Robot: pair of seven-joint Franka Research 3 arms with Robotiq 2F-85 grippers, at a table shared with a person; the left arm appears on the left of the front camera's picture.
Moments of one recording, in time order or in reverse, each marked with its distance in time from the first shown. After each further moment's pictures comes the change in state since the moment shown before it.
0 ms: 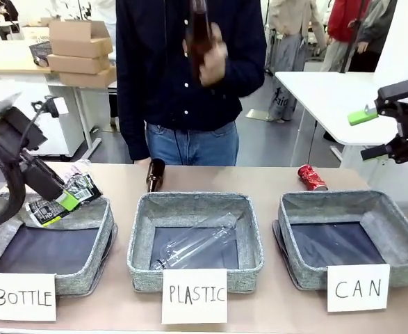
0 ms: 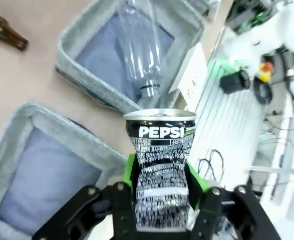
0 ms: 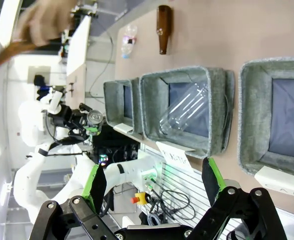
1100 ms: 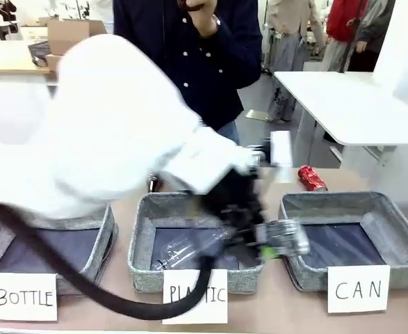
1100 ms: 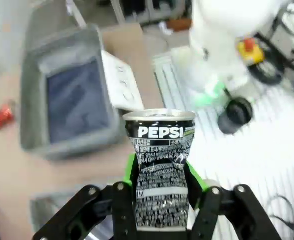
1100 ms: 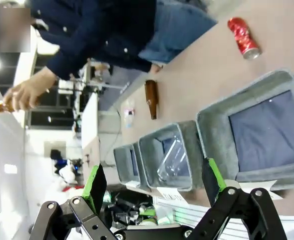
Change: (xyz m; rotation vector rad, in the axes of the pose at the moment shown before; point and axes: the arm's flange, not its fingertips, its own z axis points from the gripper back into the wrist) left arm 0.199 -0.209 -0.231 -0.012 -0.081 -0.901; right arm -0.007 -0.051 0.118 -0.003 -0.348 -0.172
